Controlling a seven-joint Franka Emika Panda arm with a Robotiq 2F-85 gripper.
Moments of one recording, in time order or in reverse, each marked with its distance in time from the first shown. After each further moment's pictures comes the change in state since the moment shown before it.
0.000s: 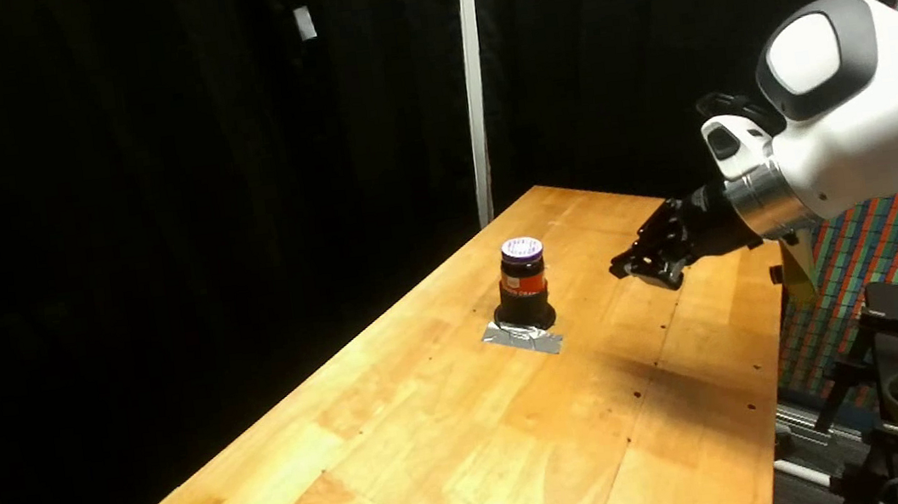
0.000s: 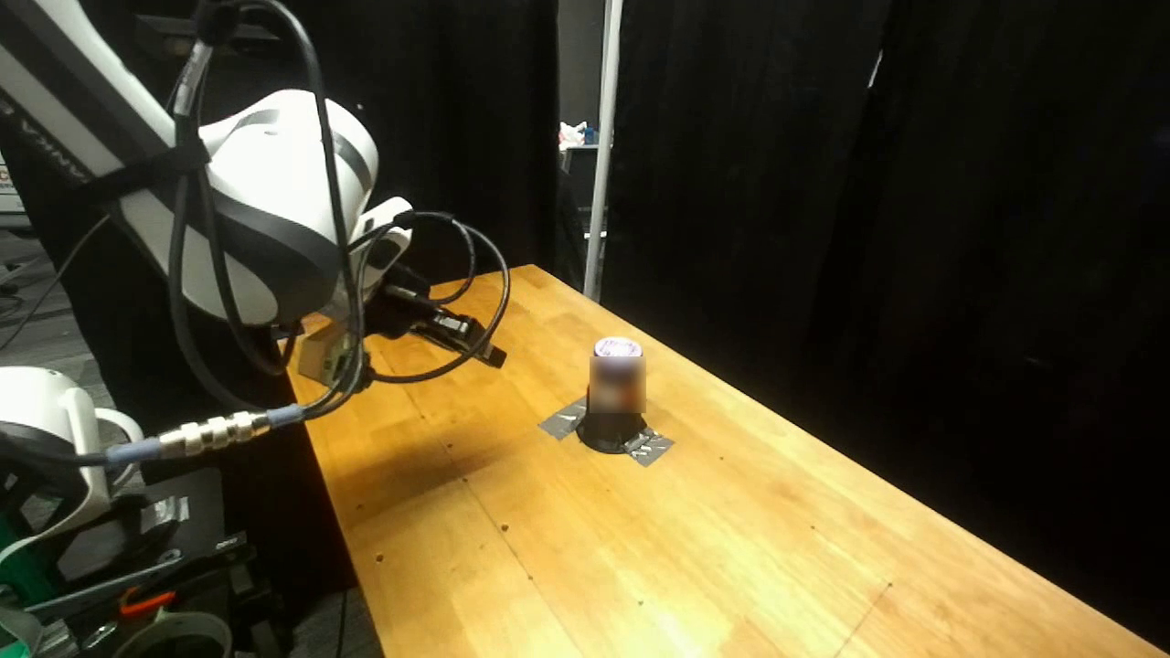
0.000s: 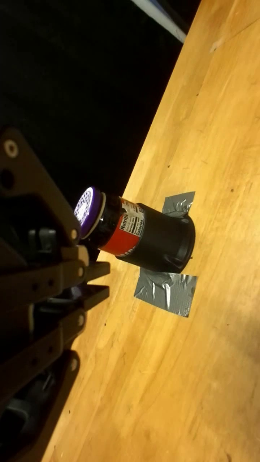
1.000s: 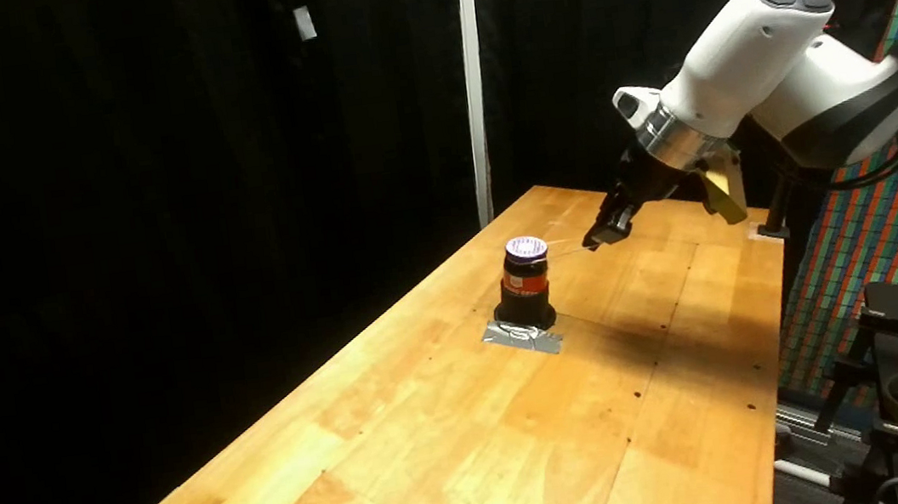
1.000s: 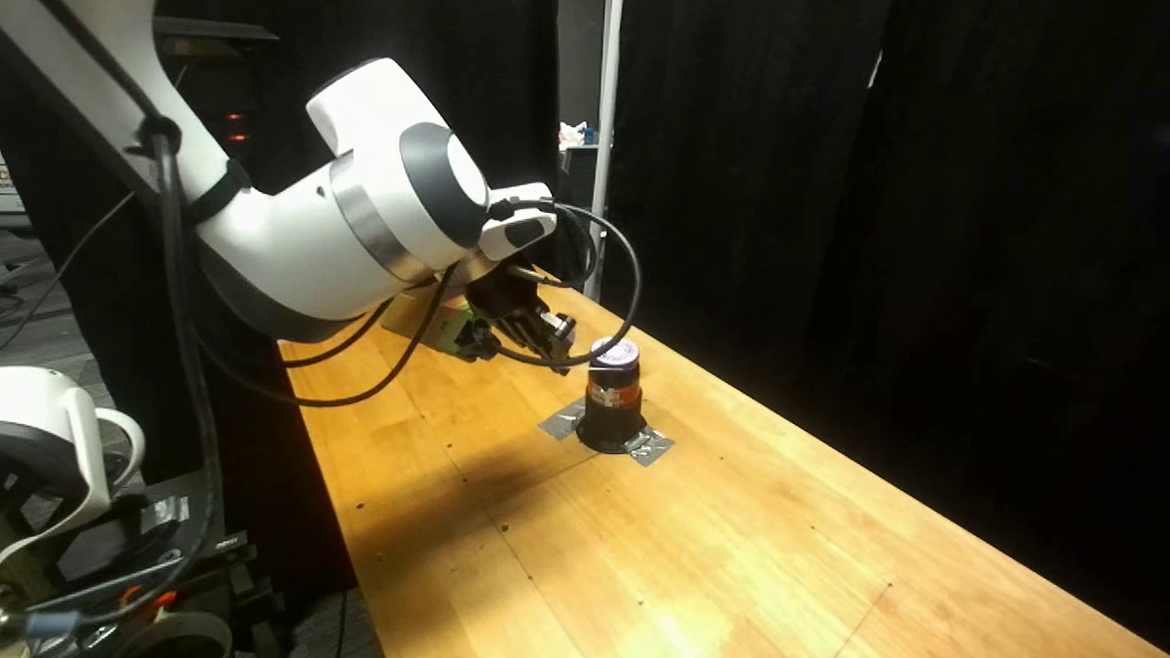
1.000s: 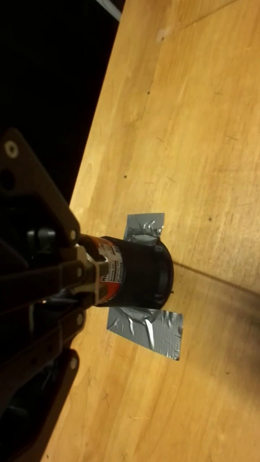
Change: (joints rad) arm -0.237 0.134 -0.031 0.105 1.090 0.376 -1.175
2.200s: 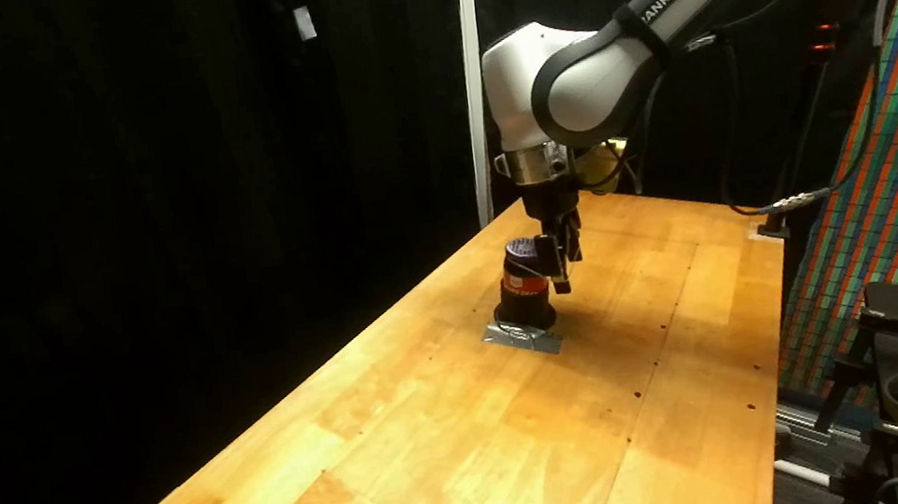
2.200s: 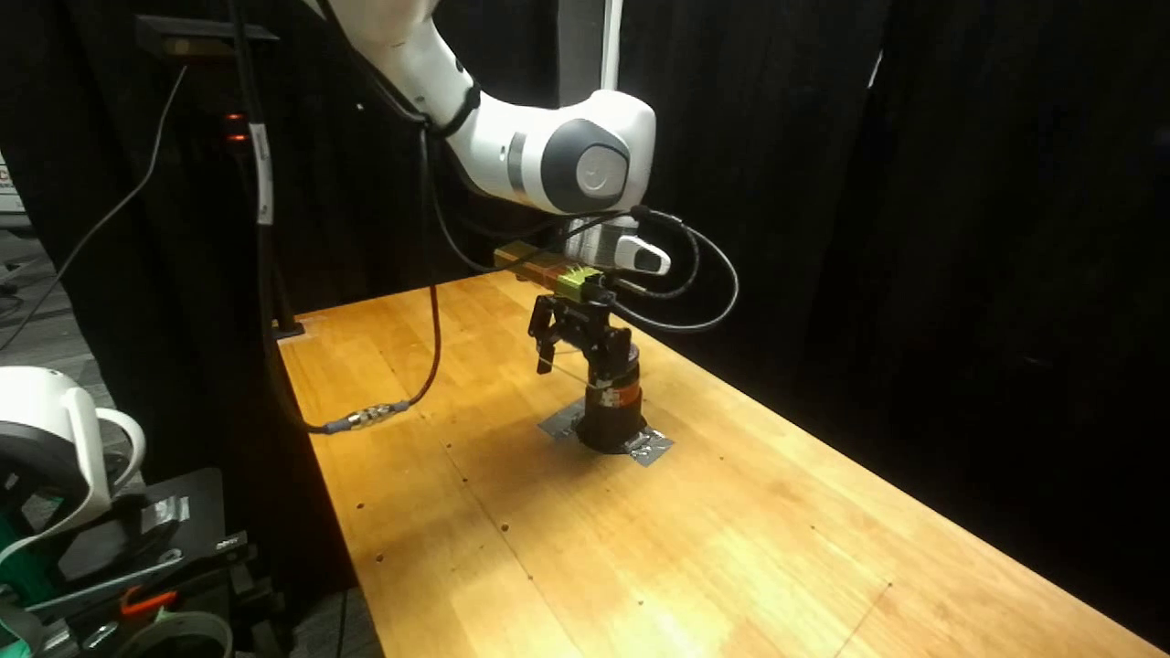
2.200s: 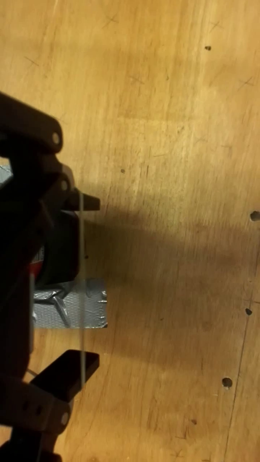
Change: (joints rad) arm -0.508 0.398 0.662 0.689 1.019 -1.036 -0.844
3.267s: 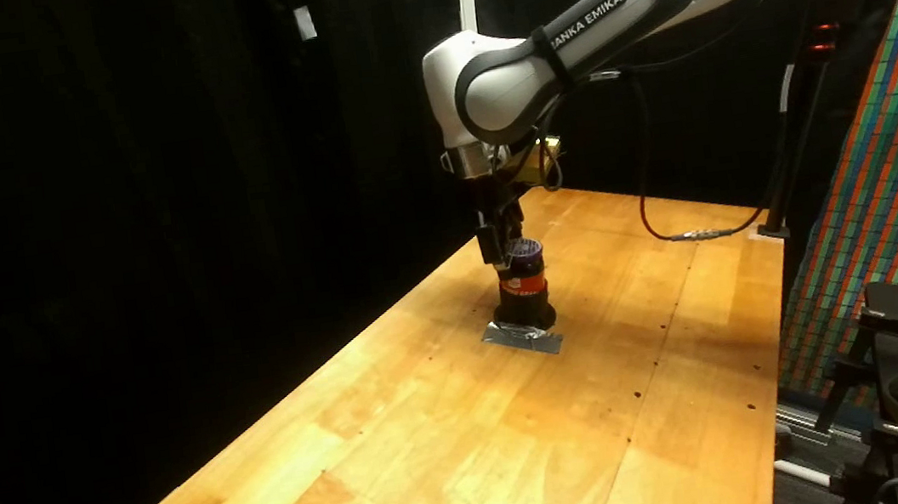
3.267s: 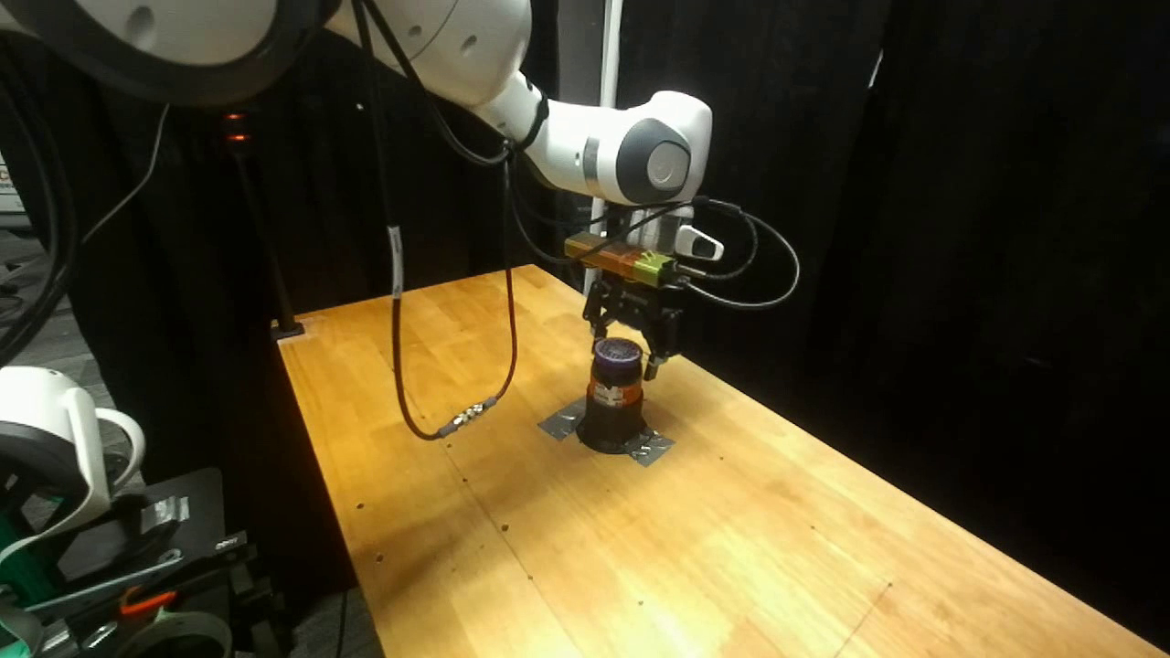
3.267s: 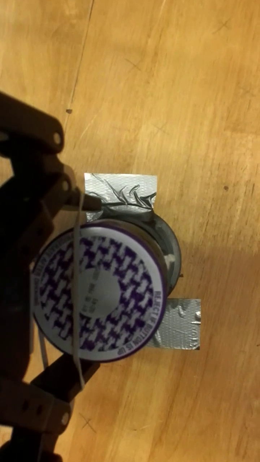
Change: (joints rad) arm -0.001 0.304 -0.002 0.525 -0.005 -0.218 -0.090
